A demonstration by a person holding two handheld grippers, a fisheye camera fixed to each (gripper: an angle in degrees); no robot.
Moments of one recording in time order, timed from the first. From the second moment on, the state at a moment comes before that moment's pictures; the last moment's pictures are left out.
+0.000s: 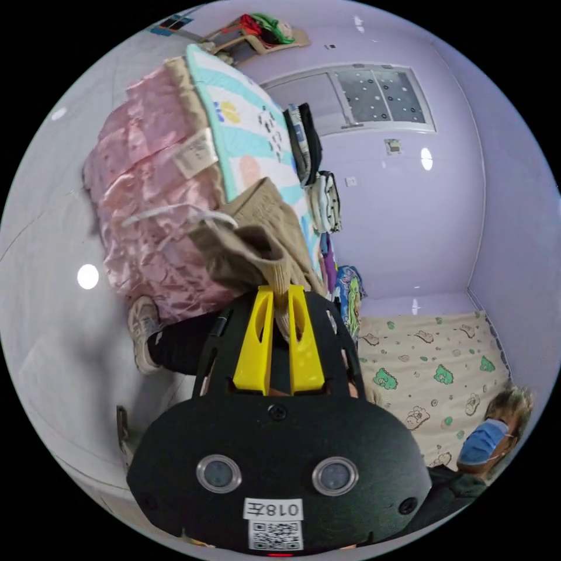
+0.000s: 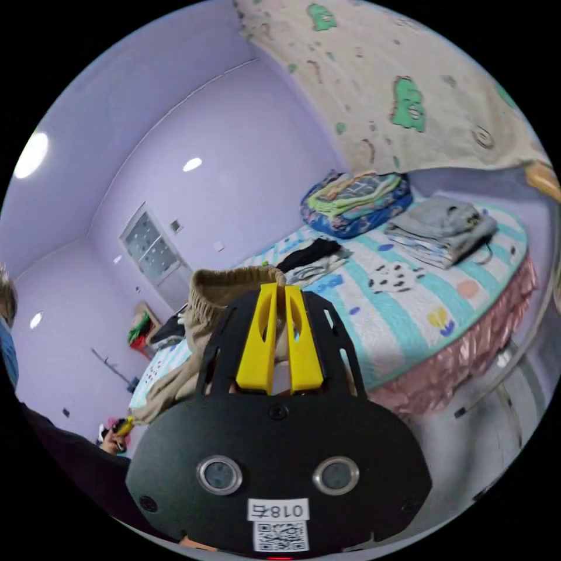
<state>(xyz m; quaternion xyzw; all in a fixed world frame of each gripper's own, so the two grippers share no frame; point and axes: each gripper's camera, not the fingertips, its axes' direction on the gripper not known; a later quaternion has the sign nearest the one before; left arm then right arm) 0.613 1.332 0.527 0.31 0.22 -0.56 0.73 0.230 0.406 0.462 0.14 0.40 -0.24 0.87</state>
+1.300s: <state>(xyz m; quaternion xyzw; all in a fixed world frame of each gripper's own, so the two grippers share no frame) 0.604 1.059 0.483 0.23 -0.14 -0.42 0.87 0.406 0.278 0.567 -0.13 0.55 -0.16 0.81</state>
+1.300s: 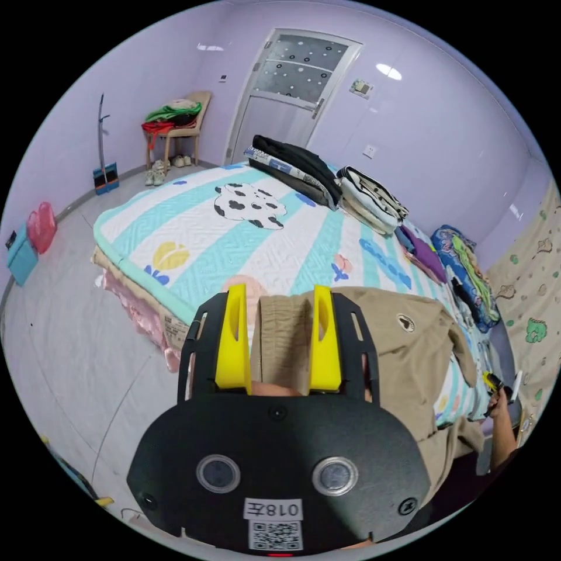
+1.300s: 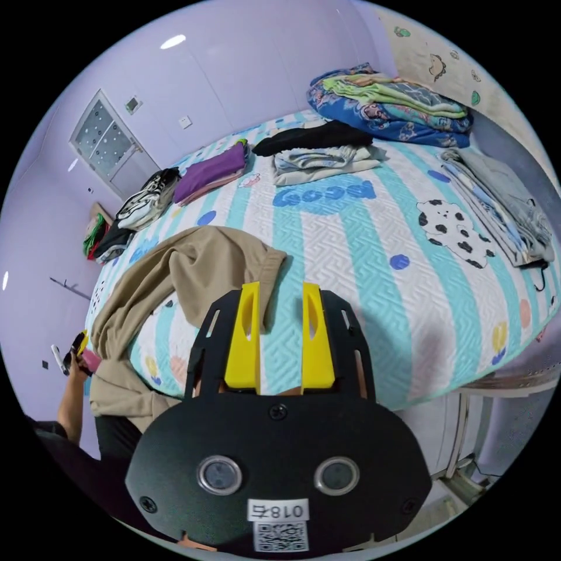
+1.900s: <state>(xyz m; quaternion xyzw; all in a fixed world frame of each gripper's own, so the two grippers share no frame) 0.676 0.946 0.494 0.15 -0.24 -0.40 0.87 0.439 0.280 0.630 -0.11 0.56 -0.13 0.81</state>
